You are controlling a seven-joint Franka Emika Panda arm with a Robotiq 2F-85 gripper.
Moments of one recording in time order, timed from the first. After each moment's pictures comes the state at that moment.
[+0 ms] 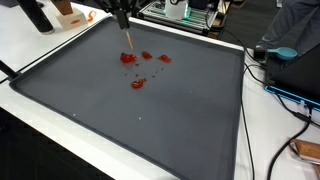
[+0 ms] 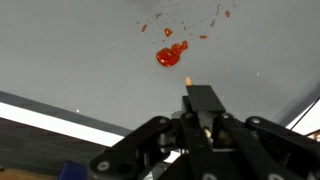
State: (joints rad) arm -0.08 0.14 0.13 -2.00 0.21 2.29 -0.61
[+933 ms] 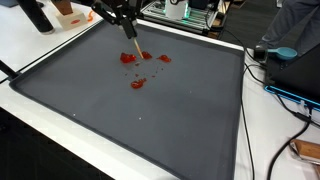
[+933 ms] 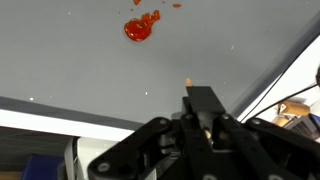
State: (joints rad) arm -0.08 0.23 0.12 -1.93 0.48 2.27 -0.80
